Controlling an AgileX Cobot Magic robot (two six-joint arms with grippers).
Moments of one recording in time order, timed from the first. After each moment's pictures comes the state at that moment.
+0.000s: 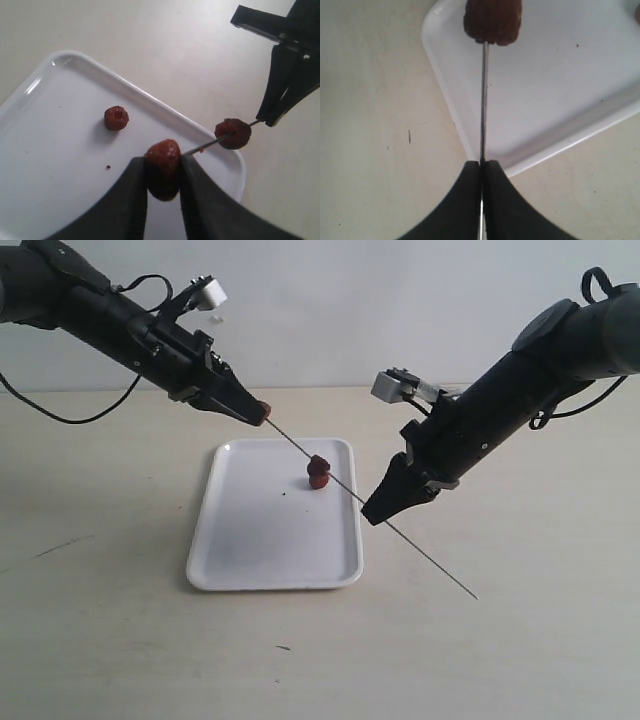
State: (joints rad) left arm -0.21 2.26 -1.88 -0.90 1.21 1.10; right arm 0.06 2.12 -1.41 0.87 1.14 -1.23
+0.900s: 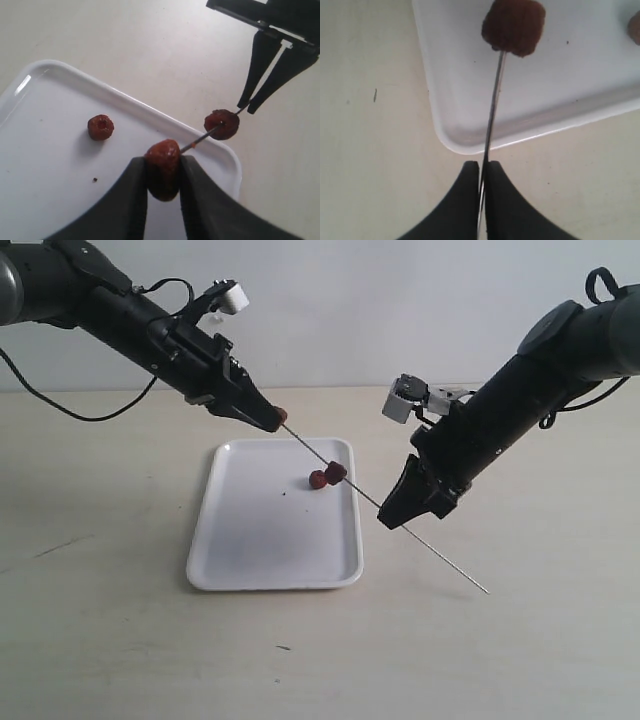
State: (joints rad) left arm -0.26 2.26 -1.88 -0.88 1.20 1.13; right arm 0.05 2.12 -1.41 0.81 1.10 -1.49
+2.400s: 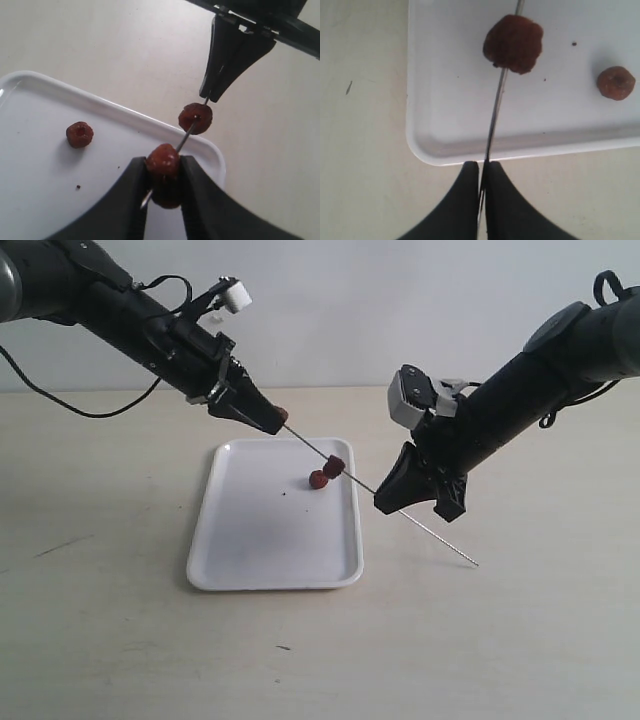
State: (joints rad) left arm -0.27 2.25 -1.88 -0.90 1.25 1.20; right arm 0.04 2.13 -1.41 0.88 1.06 -1.77
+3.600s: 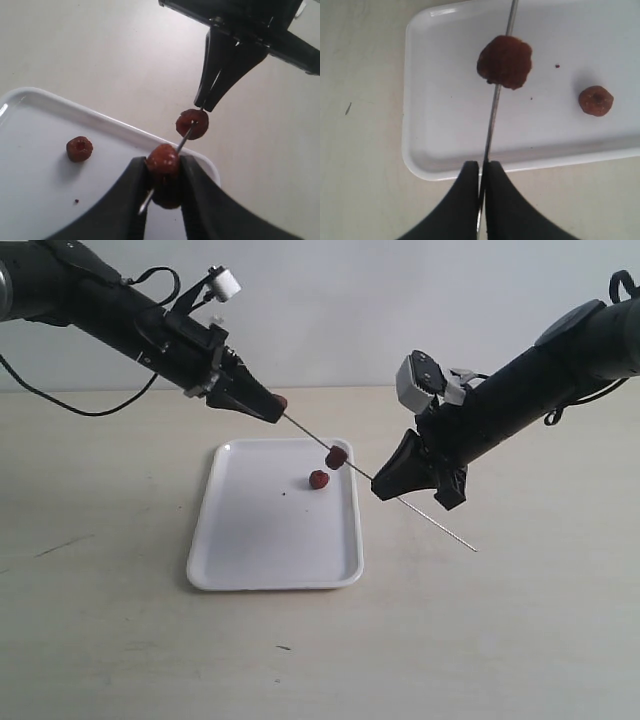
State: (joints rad) left arm -0.25 2.25 -1.88 -0.97 1.26 1.22; right arm 0.01 2.13 -1.41 0.96 1.08 -1.82
